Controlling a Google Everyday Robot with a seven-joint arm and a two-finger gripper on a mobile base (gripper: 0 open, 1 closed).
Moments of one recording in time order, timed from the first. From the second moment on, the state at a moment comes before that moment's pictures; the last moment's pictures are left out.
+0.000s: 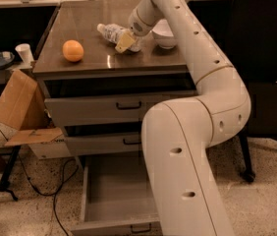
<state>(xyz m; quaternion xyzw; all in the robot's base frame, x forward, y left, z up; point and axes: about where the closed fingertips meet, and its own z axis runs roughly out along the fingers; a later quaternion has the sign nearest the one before) 0.855 0.028 0.845 -0.52 0.78 0.11 0.33</state>
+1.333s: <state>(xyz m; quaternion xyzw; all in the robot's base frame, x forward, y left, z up) 0.847 0.018 0.920 -0.52 0.75 0.11 0.39</state>
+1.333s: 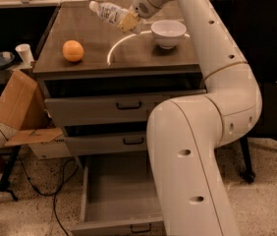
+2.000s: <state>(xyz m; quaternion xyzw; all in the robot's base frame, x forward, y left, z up) 0.823 0.068 0.966 -0.57 0.69 0.14 0.42</state>
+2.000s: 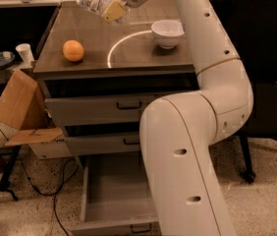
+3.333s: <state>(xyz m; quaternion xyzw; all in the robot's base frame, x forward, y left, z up) 0.773 0.146 1.027 -0.63 0.59 0.20 0.46</state>
